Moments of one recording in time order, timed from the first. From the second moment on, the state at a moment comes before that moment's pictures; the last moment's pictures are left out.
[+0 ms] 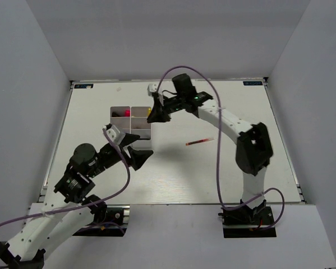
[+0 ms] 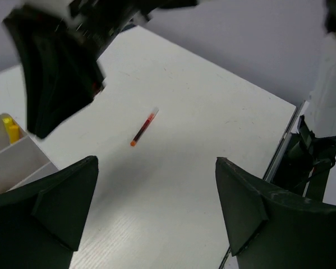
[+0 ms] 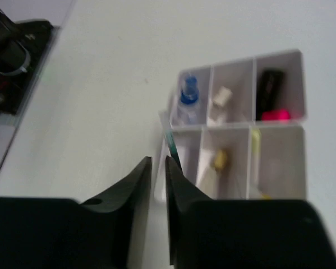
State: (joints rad) left arm -0.64 0.50 0.66 -0.13 0.29 -0.15; right arm 0.67 2.05 1.81 -0.38 -1.06 -0.53
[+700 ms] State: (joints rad) left arm -0.66 1.19 0.92 -0.14 0.33 -0.24; right arm 0.38 1.63 1.20 -0.60 -0.60 -0.99
